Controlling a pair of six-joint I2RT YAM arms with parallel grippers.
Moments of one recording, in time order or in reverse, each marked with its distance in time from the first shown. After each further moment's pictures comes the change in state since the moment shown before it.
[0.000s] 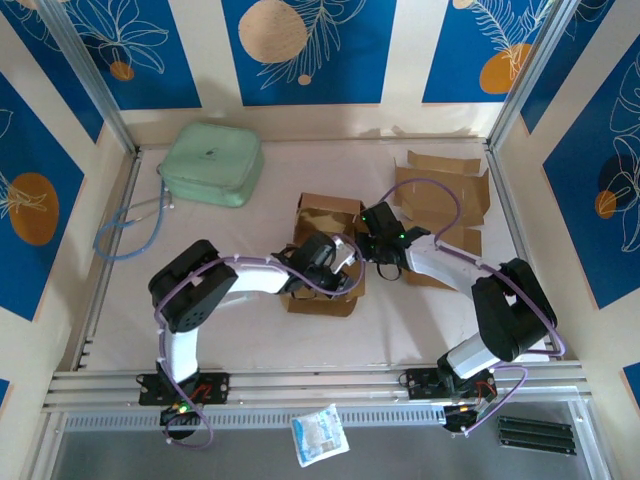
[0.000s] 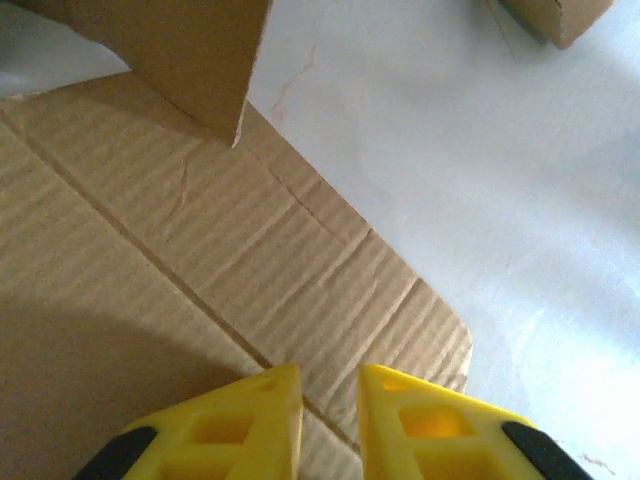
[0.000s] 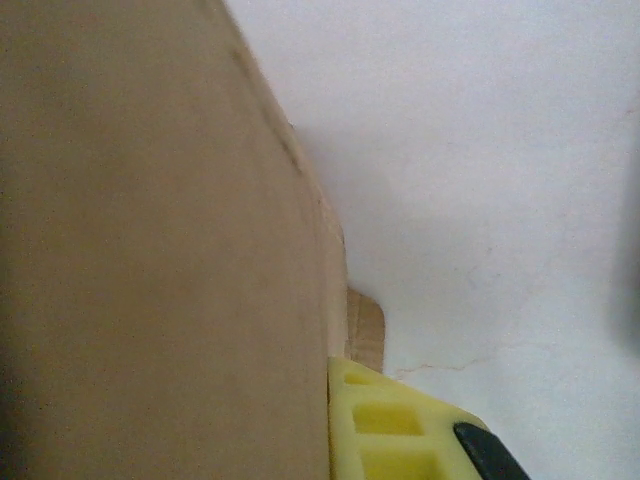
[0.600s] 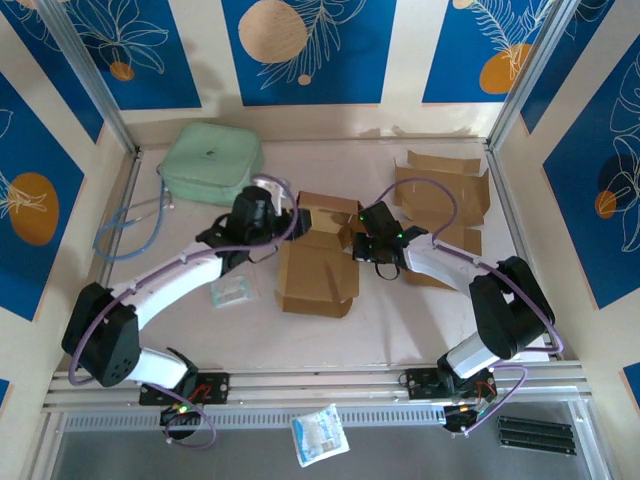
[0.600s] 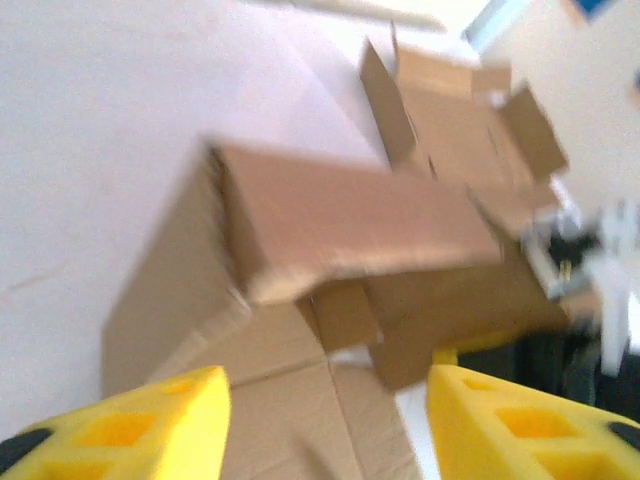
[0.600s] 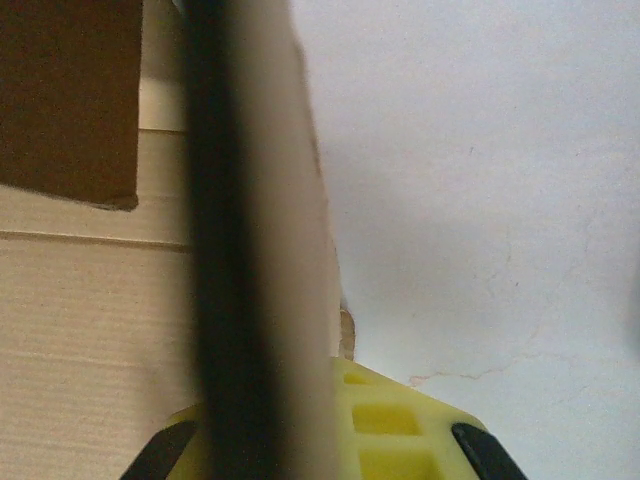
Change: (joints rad) left arm 0.269 -0.490 0.020 -0.189 -0.196 -0.317; right arm 0.007 0.014 0.011 0.003 -0.002 -0.018
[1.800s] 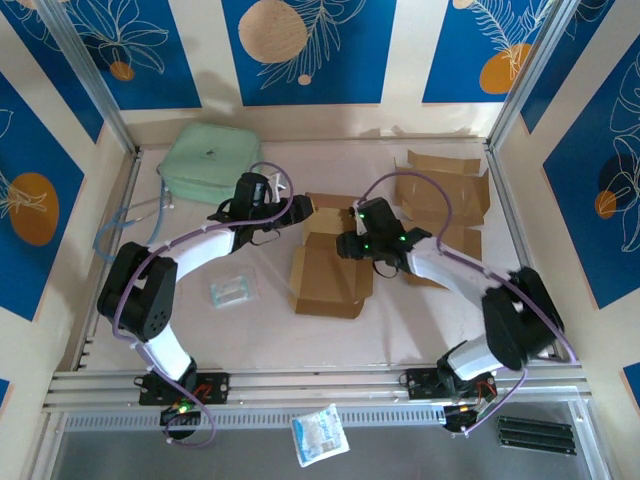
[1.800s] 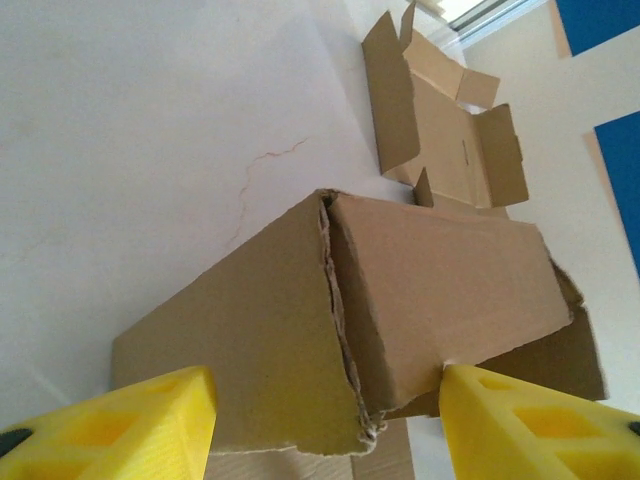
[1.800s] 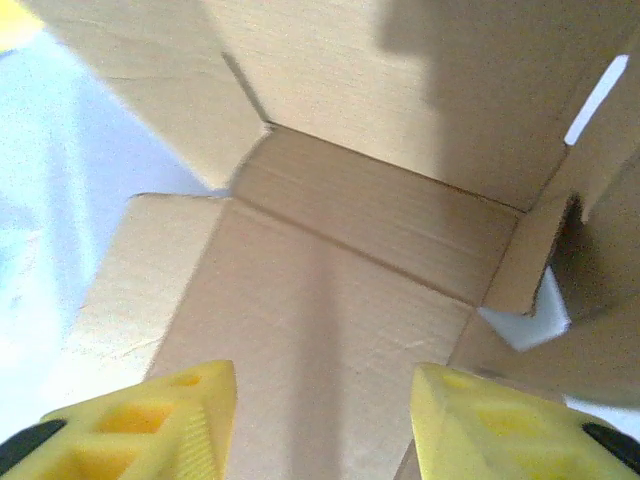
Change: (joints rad) left arm 0.133 0.283 0.066 0.165 0.315 -0.183; right arm 0.025 -0.136 -0.022 0.071 -0.154 -0.248
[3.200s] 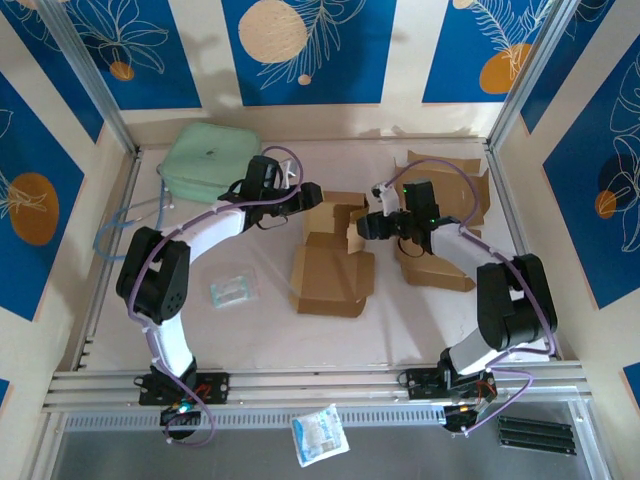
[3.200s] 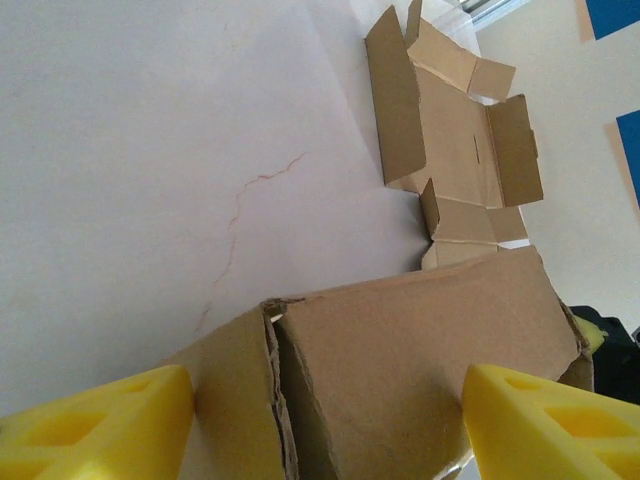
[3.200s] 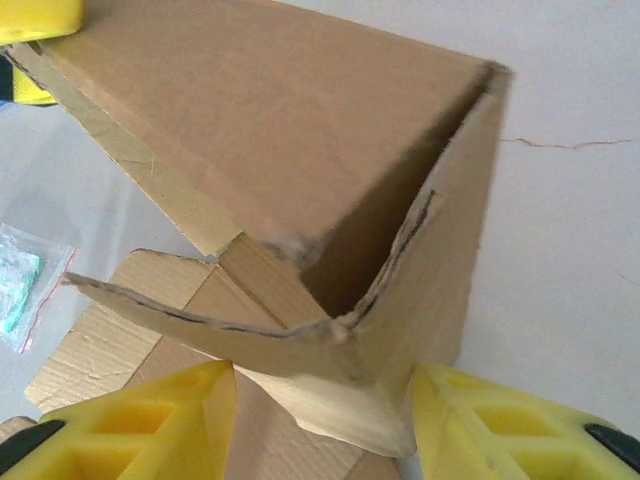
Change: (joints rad) left arm 0.001 0.144 0.240 -0.164 0.031 0.041; right arm -0.314 0.164 0.037 0.193 -0.435 -0.317
